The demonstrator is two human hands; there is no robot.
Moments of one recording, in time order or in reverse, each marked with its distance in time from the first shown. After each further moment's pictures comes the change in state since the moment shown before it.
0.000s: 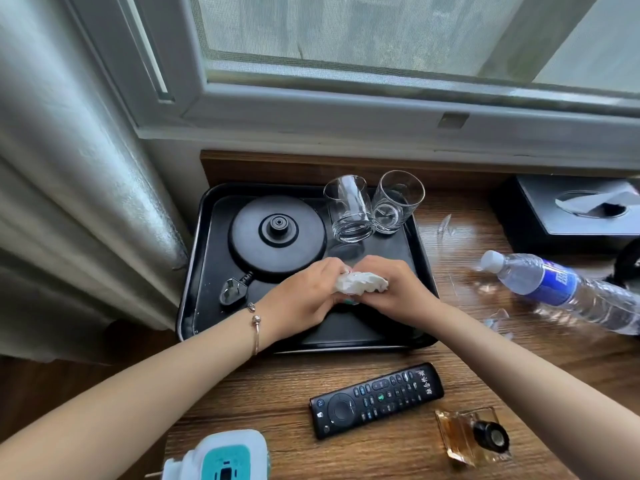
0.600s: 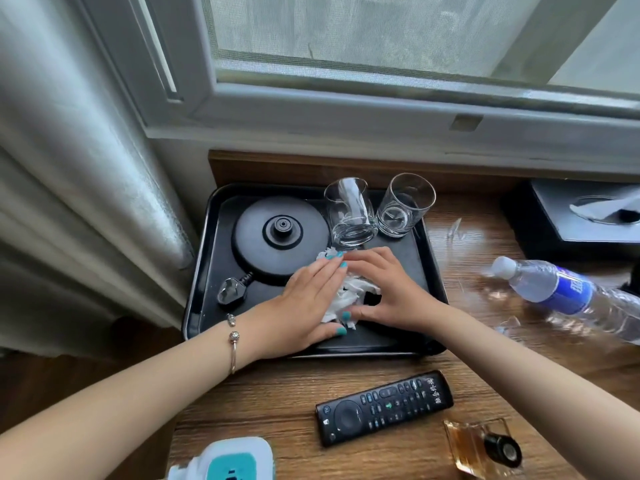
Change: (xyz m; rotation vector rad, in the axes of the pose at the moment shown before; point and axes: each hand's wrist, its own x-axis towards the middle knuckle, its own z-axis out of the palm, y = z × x) left_hand -0.024 -0.008 -0.006 0.298 -0.292 -0.030; right_hand 0.008 0.017 0.012 -0.173 -0.108 -0.062
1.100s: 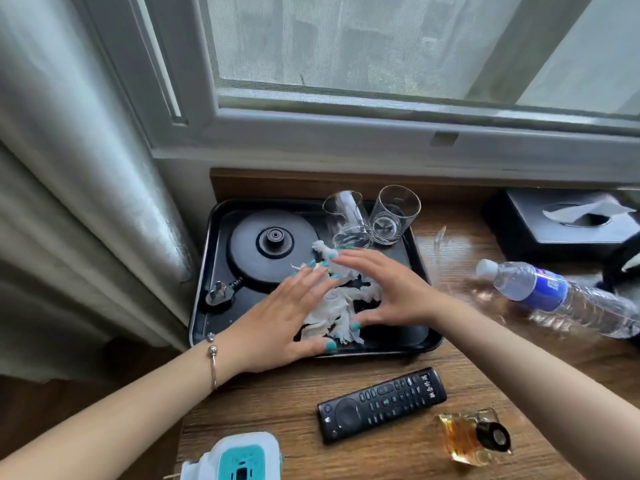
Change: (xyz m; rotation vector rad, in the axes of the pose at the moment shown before) left_hand -0.028 -0.006 -0.005 -0.094 0.103 -0.001; right_hand 0.002 -0.016 -0.034 -0.045 -0.151 -0.023
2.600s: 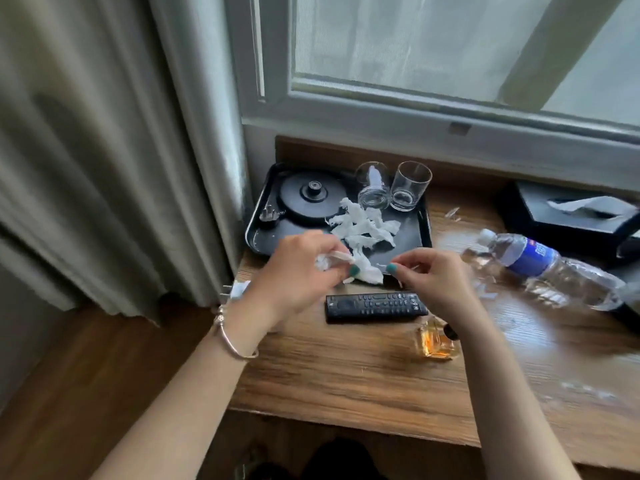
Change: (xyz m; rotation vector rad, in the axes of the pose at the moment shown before) left_hand -0.078 0.162 -0.037 -0.329 0.559 -0.369; right_hand -0.112 -0.111 -0.003 0.337 0.386 0.434
